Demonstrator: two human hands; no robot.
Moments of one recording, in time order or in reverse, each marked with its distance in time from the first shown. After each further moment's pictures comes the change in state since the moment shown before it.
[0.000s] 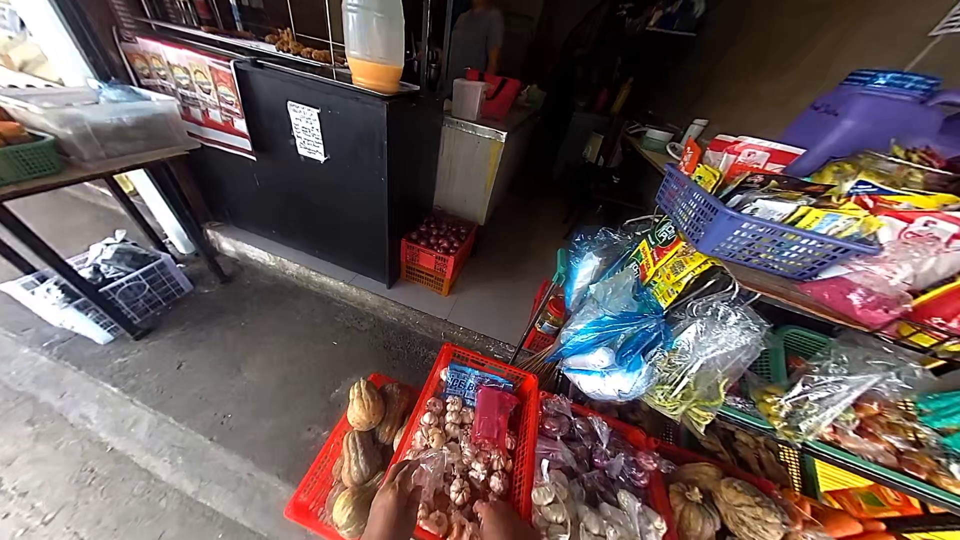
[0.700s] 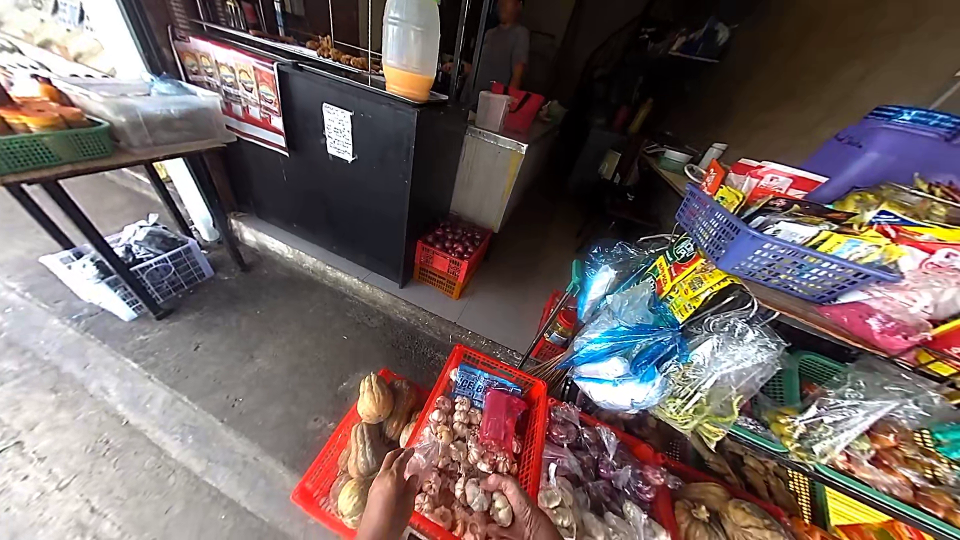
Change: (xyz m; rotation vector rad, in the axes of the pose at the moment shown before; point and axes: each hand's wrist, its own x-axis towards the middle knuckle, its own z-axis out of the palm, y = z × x) left_hand -0.006 -0.007 -0.019 -0.011 0.112 -0.054; right_hand -0.054 -0.029 -0.051 1.631 -0.142 -0.011
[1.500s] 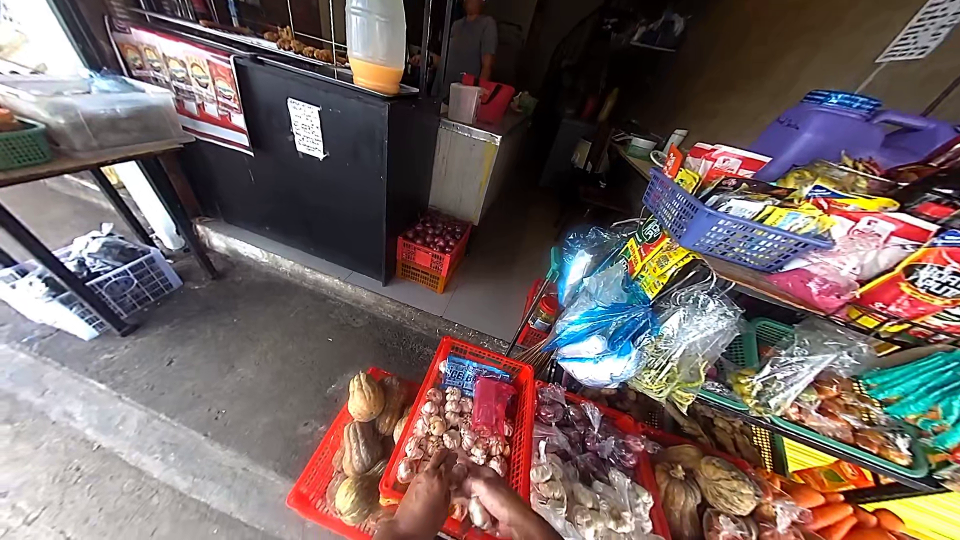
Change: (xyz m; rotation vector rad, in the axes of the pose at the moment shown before) left_hand -0.001 0.031 0.039 0.238 -0.377 0.279; right_hand -0.038 0.003 0.064 -0.386 0.116 -0.122
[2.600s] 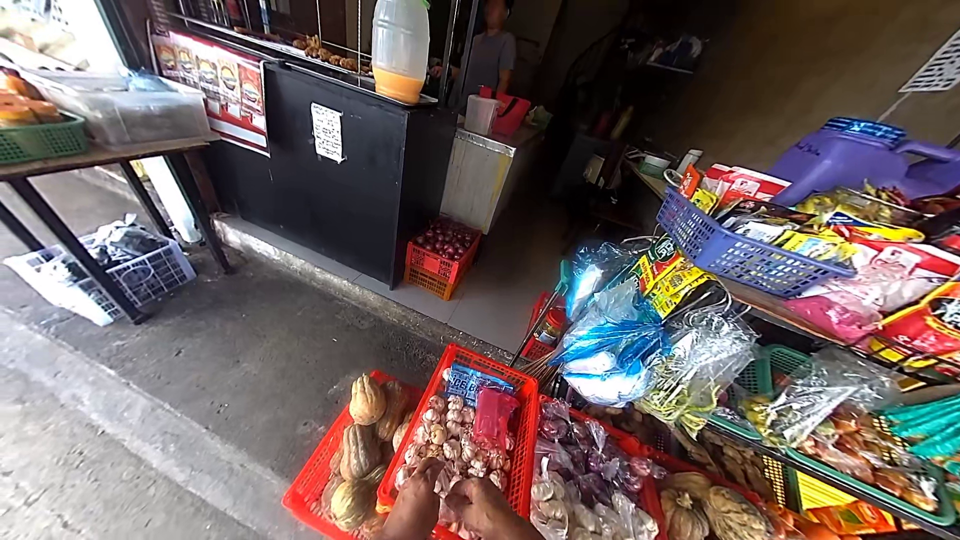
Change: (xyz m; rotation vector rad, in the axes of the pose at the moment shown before) left_hand -0.001 -0.012 -0.002 -0.140 0.085 -0.132; right_hand 0.025 -0.003 -0.008 -0.999 -0.050 -0.263
